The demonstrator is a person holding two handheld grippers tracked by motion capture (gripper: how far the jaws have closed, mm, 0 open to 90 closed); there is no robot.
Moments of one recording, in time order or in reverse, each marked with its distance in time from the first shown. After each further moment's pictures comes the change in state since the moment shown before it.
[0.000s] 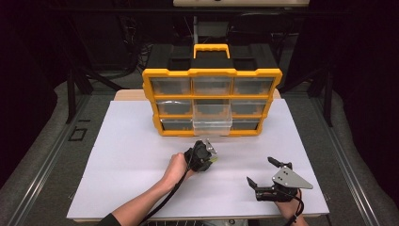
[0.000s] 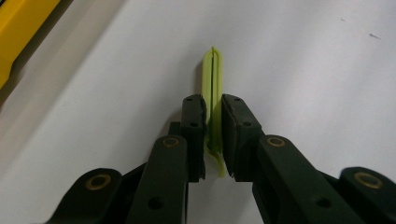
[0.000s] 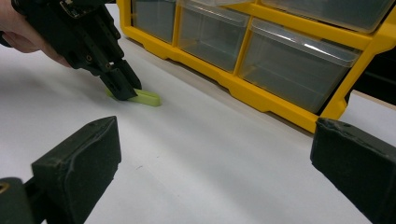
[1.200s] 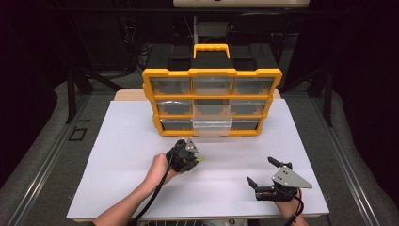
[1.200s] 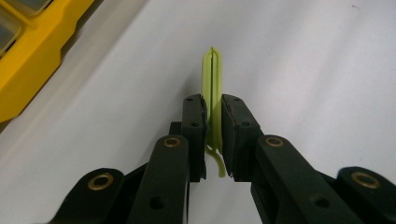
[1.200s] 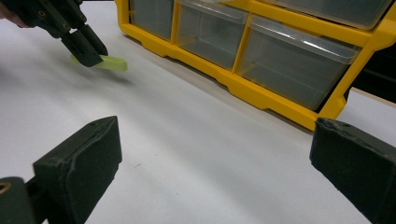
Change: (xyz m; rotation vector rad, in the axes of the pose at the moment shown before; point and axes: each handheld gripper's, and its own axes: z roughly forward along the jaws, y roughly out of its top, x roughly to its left) left arm 0.019 -0.039 -0.043 -0.052 -0.004 -0.018; right arm -0.001 0.000 0.000 0.013 -0.005 -0.002
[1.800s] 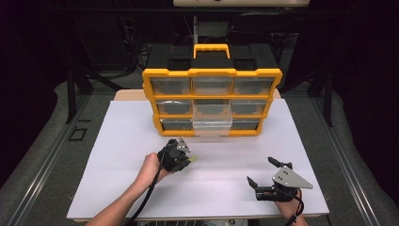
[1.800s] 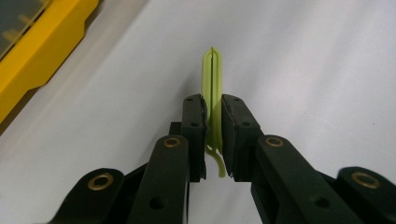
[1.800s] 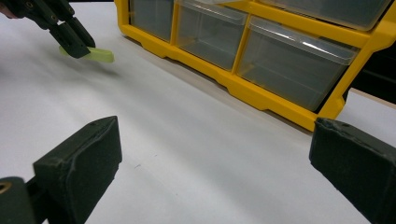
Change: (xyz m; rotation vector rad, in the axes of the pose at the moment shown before) left arm 0.012 -0.014 -0.013 0.021 0.006 -0.006; right arm 0.000 0.000 -0.001 -0.004 -0.001 0.002
